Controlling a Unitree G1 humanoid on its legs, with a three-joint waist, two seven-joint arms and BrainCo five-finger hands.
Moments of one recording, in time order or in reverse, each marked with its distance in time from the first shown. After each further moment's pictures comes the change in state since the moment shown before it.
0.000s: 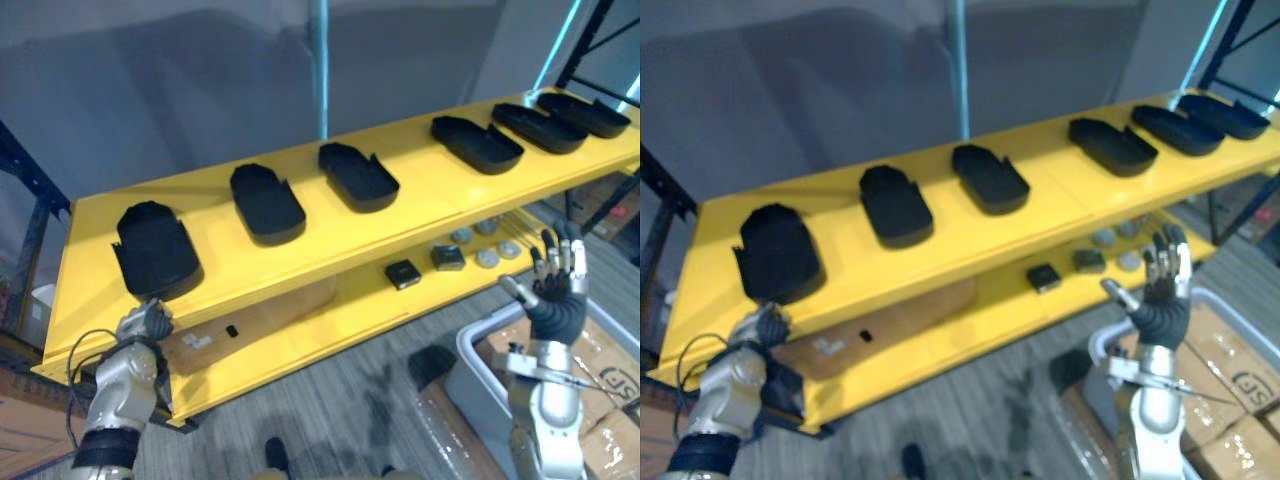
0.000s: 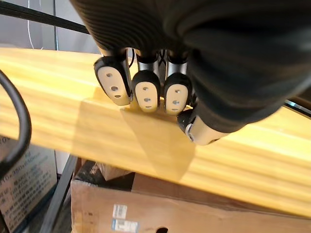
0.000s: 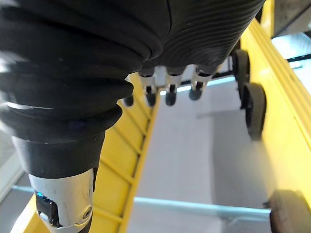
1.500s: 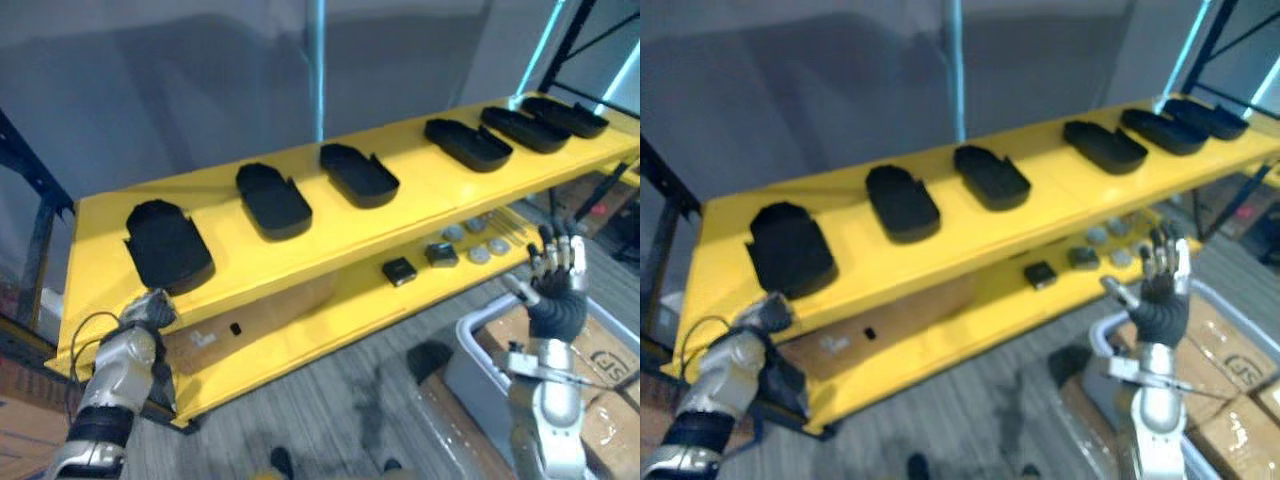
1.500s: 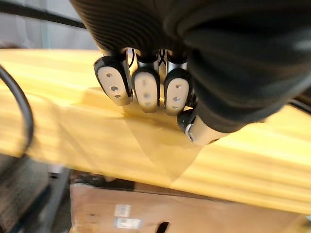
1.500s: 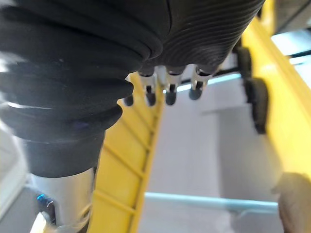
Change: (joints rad) left arm -0.012 0.094 -0.052 -0.166 -0.131 0.018 -0.182; right arm 0.016 0.002 0.018 -0.071 0.042 0.021 0.006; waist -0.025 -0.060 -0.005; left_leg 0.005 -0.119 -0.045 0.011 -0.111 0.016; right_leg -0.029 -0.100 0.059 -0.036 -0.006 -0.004
